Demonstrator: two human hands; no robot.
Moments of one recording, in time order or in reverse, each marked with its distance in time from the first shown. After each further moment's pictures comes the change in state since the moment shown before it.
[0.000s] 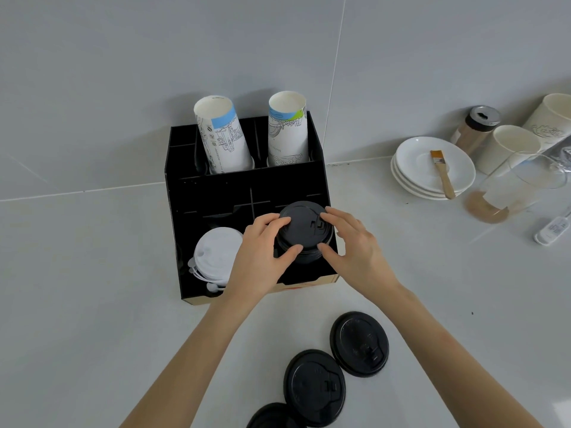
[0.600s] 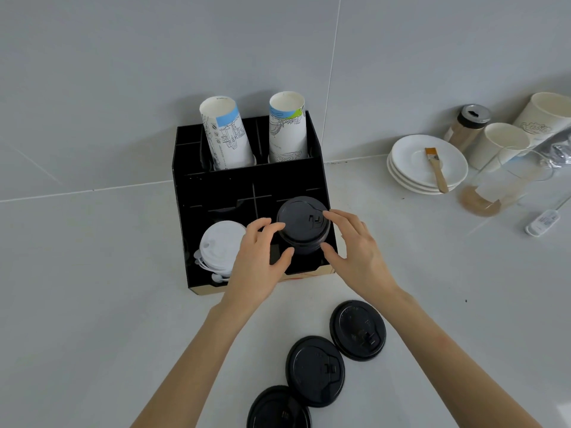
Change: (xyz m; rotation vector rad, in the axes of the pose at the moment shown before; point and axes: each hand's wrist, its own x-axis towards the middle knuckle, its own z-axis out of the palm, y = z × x) left_hand -0.029 0.000 -0.004 -0.046 0.031 0.006; right_hand -0.023 -0.003 0.001 -0.034 0.067 -0.033
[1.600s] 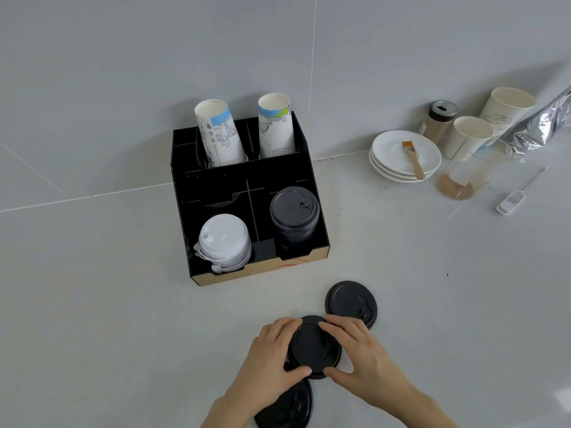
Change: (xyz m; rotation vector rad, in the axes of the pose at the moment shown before) left_hand -0.134 -0.029 0.038 0.139 -0.561 0.003; right_hand -0.160 0.027 0.040 -0.081 -0.342 0.030
